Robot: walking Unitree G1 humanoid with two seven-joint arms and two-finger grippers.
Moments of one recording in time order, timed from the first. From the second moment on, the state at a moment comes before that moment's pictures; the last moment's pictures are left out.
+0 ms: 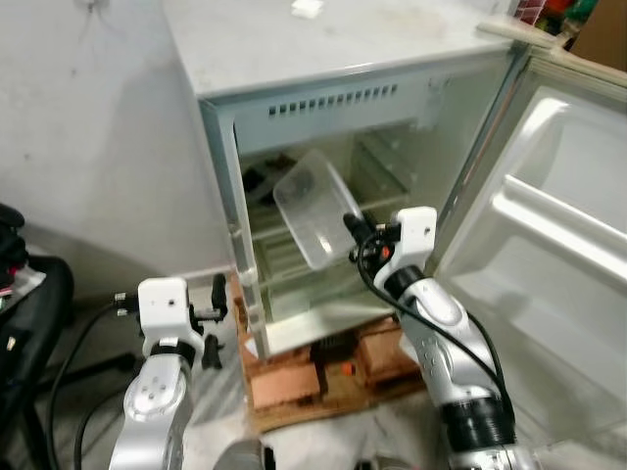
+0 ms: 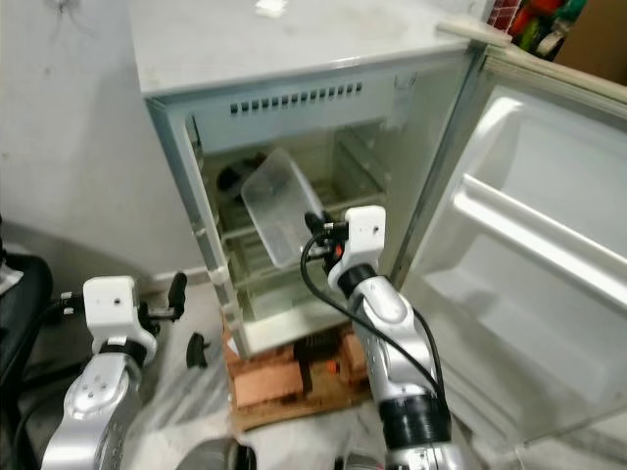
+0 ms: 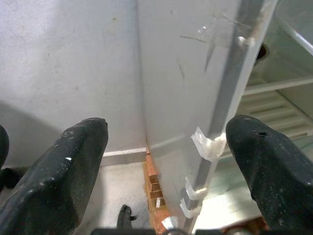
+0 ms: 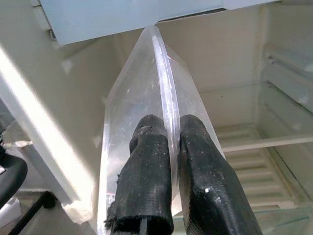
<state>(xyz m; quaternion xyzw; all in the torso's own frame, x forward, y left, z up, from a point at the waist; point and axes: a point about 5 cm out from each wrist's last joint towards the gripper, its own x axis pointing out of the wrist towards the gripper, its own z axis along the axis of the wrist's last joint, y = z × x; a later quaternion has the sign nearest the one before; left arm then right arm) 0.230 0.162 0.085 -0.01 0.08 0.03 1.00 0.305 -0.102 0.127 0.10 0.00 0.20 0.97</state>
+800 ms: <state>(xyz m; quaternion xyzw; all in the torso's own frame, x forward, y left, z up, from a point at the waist) 0.205 0.159 0.084 -0.03 0.08 -0.01 1.00 0.298 -0.136 0.117 0.10 0.01 0.12 0.99</state>
